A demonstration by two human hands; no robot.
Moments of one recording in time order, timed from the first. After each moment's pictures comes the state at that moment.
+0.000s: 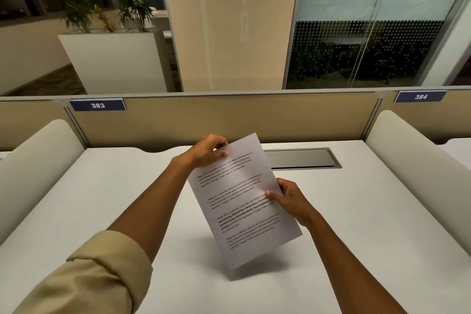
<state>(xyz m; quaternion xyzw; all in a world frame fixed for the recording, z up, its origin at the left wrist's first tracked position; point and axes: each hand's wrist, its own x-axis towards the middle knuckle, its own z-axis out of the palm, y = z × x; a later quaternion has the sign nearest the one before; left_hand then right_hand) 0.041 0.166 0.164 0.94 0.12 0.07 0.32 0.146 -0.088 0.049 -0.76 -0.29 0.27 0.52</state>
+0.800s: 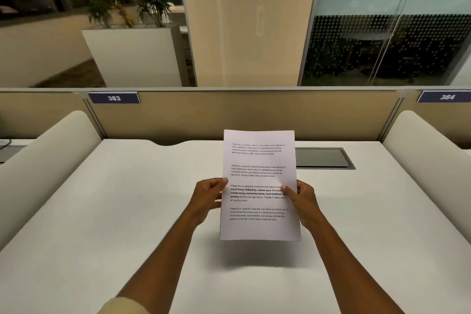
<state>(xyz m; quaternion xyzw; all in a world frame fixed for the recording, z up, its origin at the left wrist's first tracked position) -0.022 0.111 0.058 0.62 0.30 0.14 0.71 0.153 -0.088 0.030 -0.70 -0.13 0.25 0.66</state>
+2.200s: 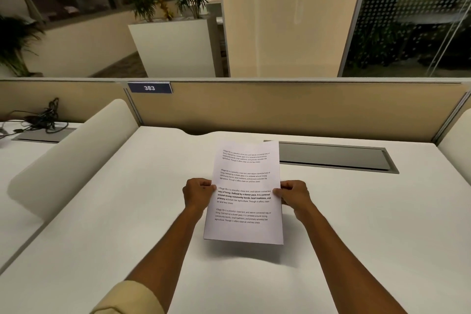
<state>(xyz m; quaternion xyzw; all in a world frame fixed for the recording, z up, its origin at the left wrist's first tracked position) -0.058 0.144 0.031 0.64 0.56 0.26 0.46 0.142 -0.019 0.005 -0.73 -0.14 0.35 0.57</state>
